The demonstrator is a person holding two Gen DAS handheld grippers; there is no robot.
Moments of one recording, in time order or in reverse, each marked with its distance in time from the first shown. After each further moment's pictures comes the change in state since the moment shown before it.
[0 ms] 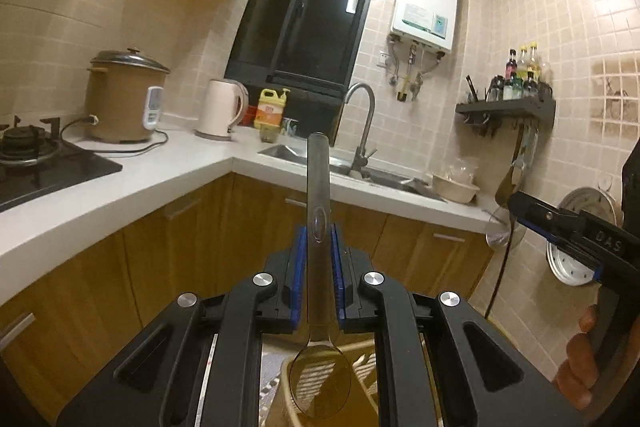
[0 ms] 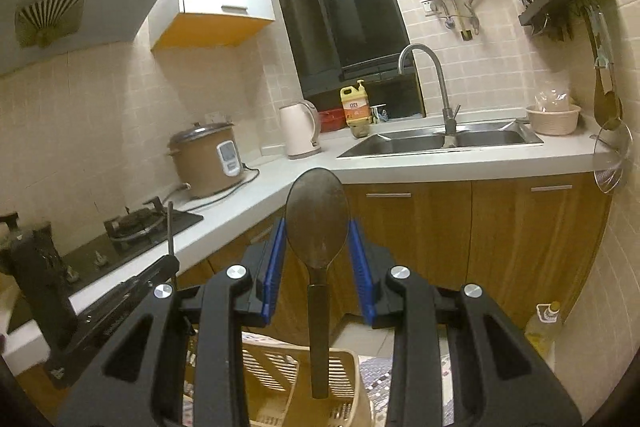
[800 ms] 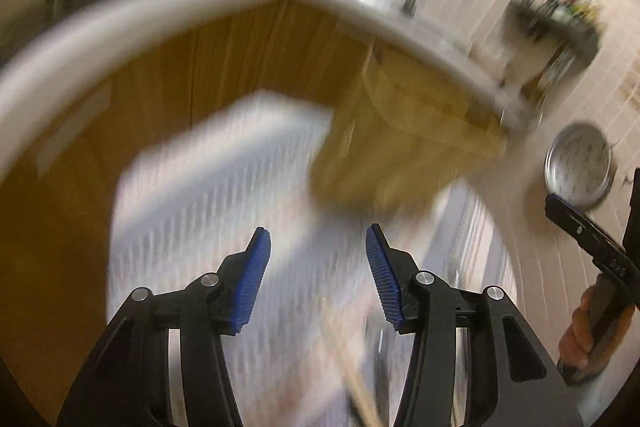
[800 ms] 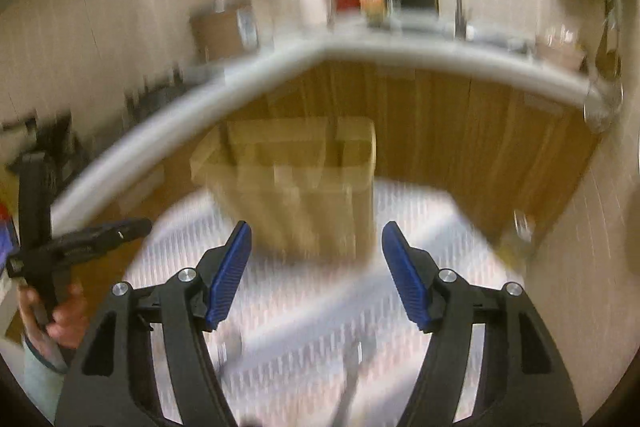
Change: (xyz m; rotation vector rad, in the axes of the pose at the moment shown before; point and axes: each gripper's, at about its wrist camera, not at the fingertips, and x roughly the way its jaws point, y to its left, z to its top) left arm -0.115 0.051 -0.071 -0.240 0.703 0.073; right arm -0.104 0.021 -0.076 -0.078 0.612 0.006
